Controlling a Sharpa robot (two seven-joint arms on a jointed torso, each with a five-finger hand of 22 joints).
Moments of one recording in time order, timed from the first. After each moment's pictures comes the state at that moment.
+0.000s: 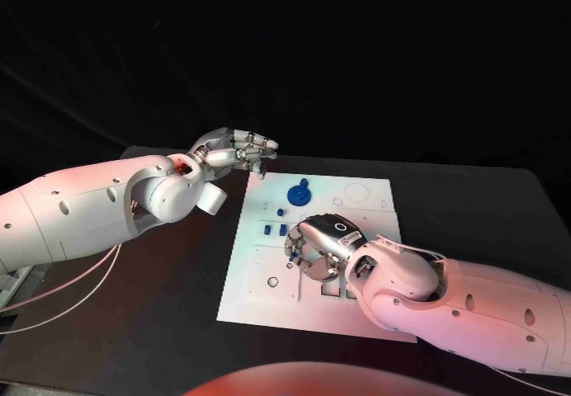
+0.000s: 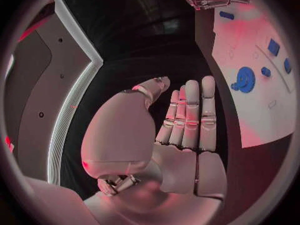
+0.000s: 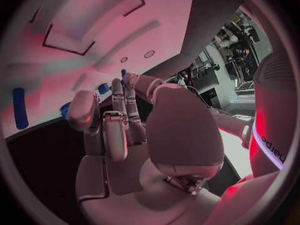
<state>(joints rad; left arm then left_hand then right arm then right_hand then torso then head) 1.22 -0.95 -0.01 1.49 -0.18 -0.09 0.27 1.34 -0.19 0.47 0.03 0.31 0.82 0.19 0.31 0.34 0.95 0.13 0.46 0.14 1.02 0.05 1.02 0.53 0.17 1.06 0.15 0.46 1.18 1.09 -0.60 -0.16 1.70 -1.70 -0.41 -0.28 1.35 -0.23 0.70 -0.01 0.16 1.09 0.11 0.32 0.44 1.23 0.08 0.17 0.21 1.47 -0.03 1.48 1.31 0.12 1.35 0.08 1.07 1.29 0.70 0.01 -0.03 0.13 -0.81</state>
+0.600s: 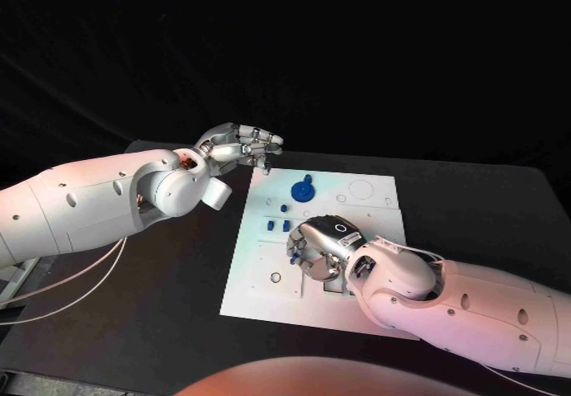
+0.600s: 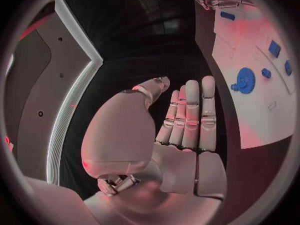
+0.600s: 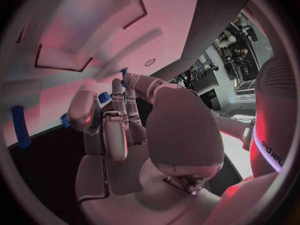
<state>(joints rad) 1.22 -0.94 -0.01 1.49 -0.17 -0.09 0.26 1.34 -0.19 0.47 0.03 0.31 0.82 0.19 0.32 0.34 0.95 0.13 0.46 0.14 1.02 0.05 1.02 0.53 0.17 1.06 0.15 0.46 1.18 1.07 -0.58 -0.16 1.66 -1.70 -0.40 -0.27 1.35 -0.23 0.71 -0.01 0.15 1.09 0.11 0.32 0.44 1.23 0.08 0.16 0.21 1.47 -0.03 1.48 1.31 0.12 1.35 0.08 1.07 1.29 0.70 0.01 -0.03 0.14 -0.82</state>
